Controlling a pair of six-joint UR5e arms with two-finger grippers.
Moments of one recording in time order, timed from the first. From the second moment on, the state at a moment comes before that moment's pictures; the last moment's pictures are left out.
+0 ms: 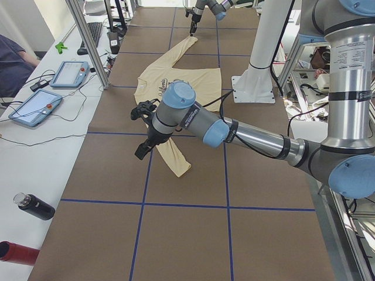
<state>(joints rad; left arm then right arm) -1.58 -1.49 -1.94 -1.88 -2.29 0.18 0.90 -1.84 1.58 -0.49 1.94 0.84</state>
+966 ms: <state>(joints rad) -1.58 -1.49 -1.93 -1.88 -2.29 0.18 0.89 -1.83 1.56 -0.49 1.93 0.83</state>
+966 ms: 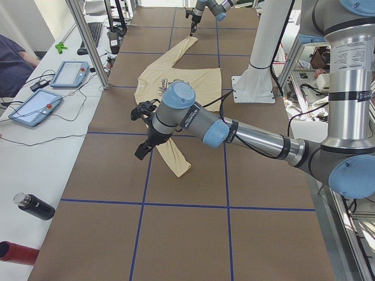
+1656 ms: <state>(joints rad) -1.58 -1.49 -1.94 -1.88 -2.29 0.18 0.98 -1.70 1.85 -0.83 2.00 0.87</state>
